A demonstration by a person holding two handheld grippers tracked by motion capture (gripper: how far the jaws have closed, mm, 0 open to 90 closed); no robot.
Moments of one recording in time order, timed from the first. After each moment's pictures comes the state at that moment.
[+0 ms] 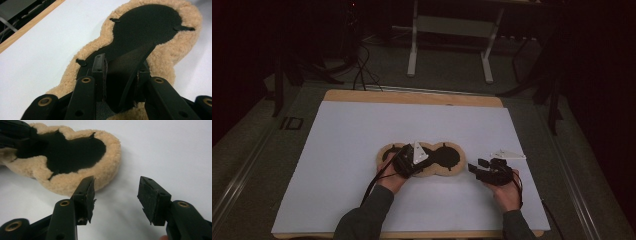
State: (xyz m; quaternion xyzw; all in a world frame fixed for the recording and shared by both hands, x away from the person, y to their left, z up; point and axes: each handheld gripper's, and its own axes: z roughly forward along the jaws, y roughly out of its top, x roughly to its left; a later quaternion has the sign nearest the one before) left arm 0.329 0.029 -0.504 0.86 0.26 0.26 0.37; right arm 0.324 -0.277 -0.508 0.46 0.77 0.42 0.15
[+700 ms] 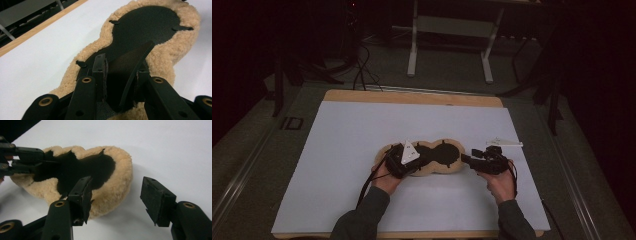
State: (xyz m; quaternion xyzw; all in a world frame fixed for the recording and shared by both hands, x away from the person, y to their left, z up) left arm 0.324 0.050 -0.501 0.83 0.27 0.24 0.43; right arm 0.343 -0.256 -0.479 0.46 0.76 0.45 0.11
